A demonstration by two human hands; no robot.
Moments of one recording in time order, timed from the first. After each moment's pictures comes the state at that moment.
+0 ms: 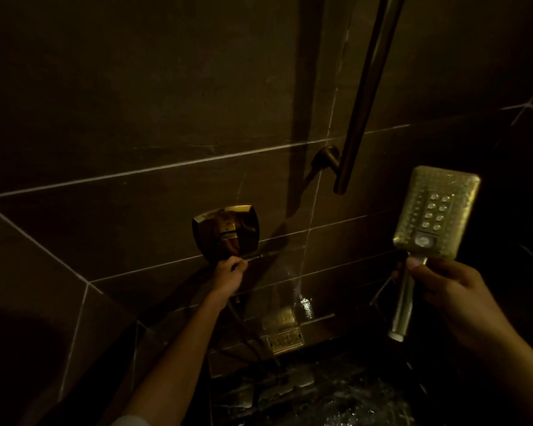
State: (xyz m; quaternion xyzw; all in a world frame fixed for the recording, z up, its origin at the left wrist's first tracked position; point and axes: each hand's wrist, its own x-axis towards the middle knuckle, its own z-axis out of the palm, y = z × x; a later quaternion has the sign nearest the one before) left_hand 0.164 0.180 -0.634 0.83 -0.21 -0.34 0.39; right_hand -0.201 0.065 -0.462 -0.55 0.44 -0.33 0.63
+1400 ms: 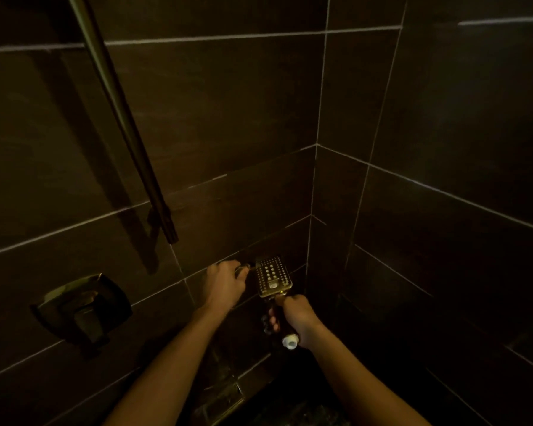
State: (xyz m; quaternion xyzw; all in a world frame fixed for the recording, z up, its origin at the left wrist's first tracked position) left_hand -0.112 0.018 -0.494 0.82 -0.50 -0.10 0.25; right_hand -0.280 -0.008 -0.532 -0.36 0.55 -0.22 0.73
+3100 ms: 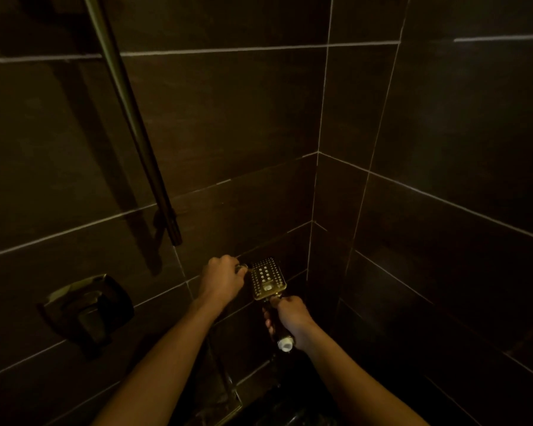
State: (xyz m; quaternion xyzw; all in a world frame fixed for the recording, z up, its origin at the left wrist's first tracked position) left_hand -0.108 0.017 -0.467 0.83 -0.52 -0.09 0.19; right_hand -0.273 0.001 -0.524 -0.38 0.52 -0.22 0.73
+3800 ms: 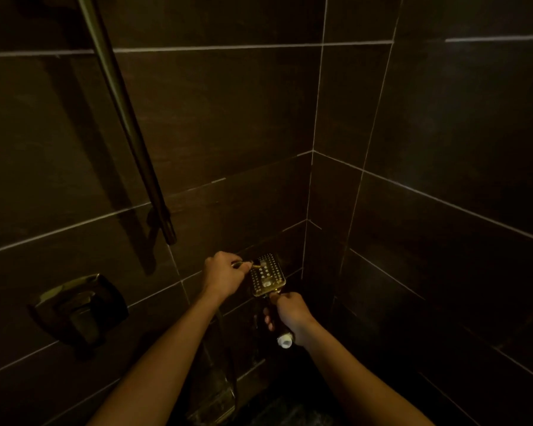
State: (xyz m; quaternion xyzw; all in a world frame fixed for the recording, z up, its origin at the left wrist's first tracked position) left_hand -0.114 0.012 -0.468 0.79 -0.50 -0.17 0.31; right_hand -0.278 -0.006 -0.528 -0.39 0.53 -0.23 0.72
